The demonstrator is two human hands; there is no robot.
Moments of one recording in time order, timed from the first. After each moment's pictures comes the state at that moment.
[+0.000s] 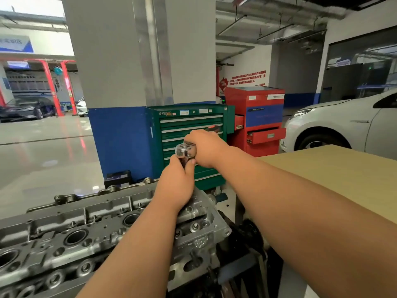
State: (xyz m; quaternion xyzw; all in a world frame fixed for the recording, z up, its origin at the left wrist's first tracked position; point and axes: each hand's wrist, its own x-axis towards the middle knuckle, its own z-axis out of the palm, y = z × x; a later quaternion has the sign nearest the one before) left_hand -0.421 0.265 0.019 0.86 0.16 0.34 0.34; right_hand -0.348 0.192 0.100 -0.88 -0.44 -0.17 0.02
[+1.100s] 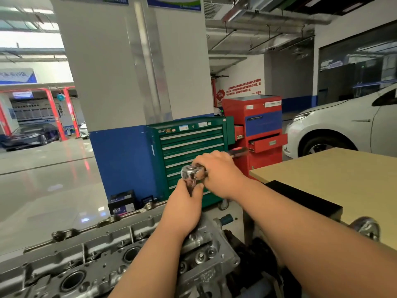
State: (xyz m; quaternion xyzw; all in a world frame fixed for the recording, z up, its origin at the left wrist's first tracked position) left_hand -0.412 0.264 0.013 0.87 0.12 0.33 0.33; right_hand -0.343 0.166 0.073 -0.85 -0.45 -0.25 0.12
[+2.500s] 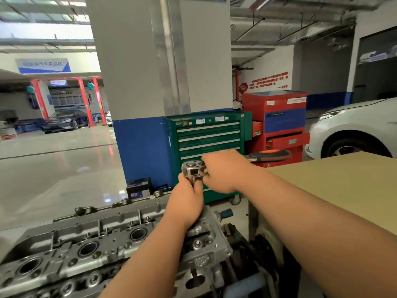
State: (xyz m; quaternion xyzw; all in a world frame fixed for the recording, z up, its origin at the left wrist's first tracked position) left_hand -0.415 0.254 0.016 0.86 0.20 0.32 0.35; right_hand -0.336 0.153 0.088 -0.83 -0.51 -0.22 0.03
